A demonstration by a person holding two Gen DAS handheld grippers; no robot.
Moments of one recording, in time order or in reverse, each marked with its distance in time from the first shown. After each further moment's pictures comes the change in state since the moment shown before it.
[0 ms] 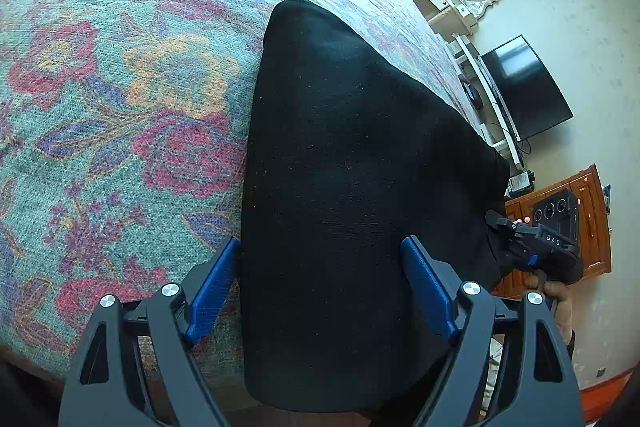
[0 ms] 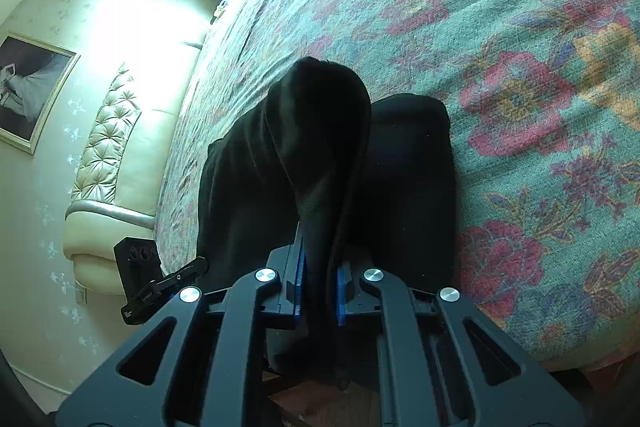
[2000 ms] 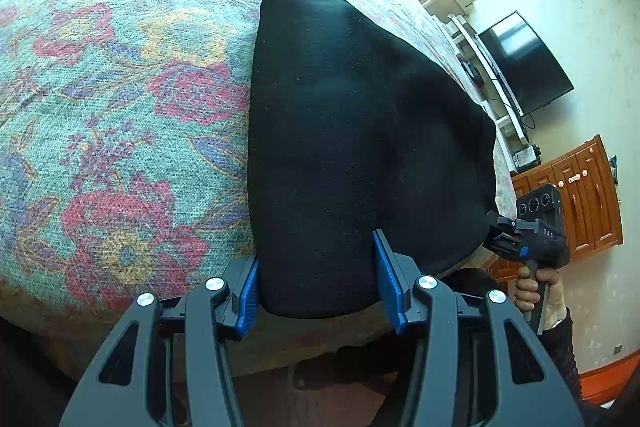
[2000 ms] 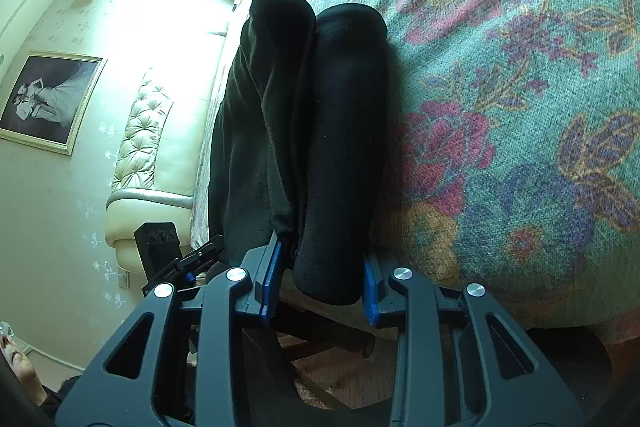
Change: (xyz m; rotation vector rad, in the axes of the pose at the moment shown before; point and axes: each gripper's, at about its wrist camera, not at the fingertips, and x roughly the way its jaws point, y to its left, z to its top) left arm -0.002 -0.026 -0.032 0.063 0.030 0.033; right arm -0.010 -0.060 -0.043 0.069 0.097 0.187
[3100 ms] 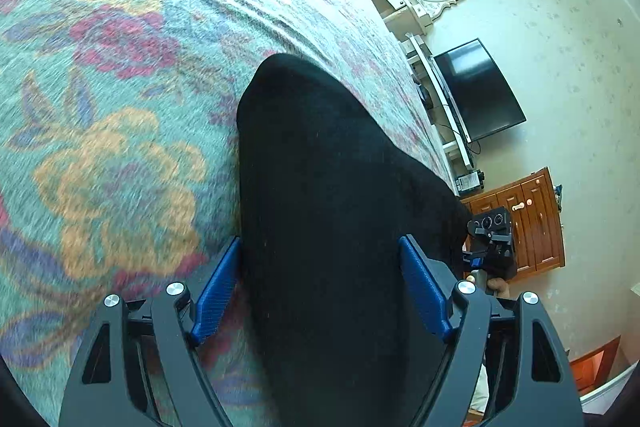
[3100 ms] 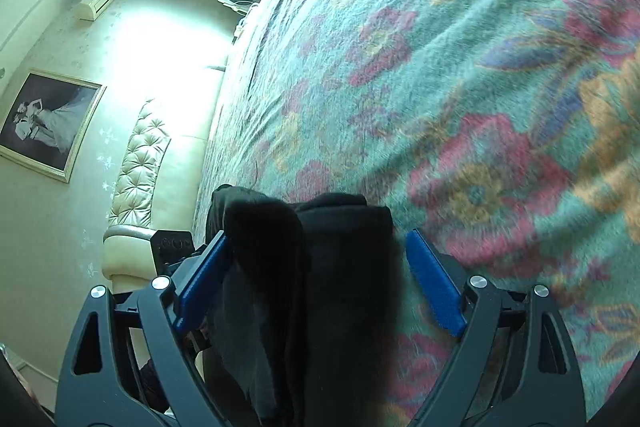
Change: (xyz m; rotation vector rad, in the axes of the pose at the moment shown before) left arm 0.058 0.033 0.116 -0.048 -0.007 -0.275; right arm 0.010 -0.006 0.114 -0.028 -0.100 0.009
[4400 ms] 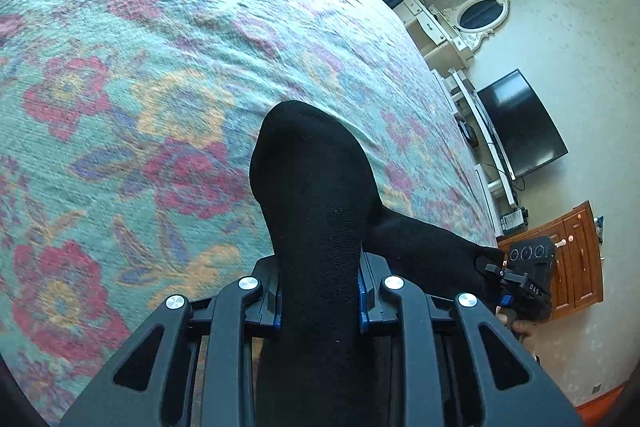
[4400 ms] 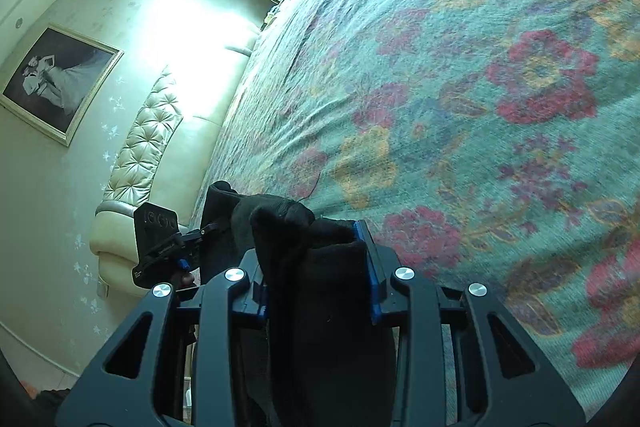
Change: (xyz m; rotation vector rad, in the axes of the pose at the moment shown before) left arm -0.042 0.011 0.055 -0.021 -0.140 0.210; right arm 0.094 0.091 0.024 -0.143 0.007 0.009
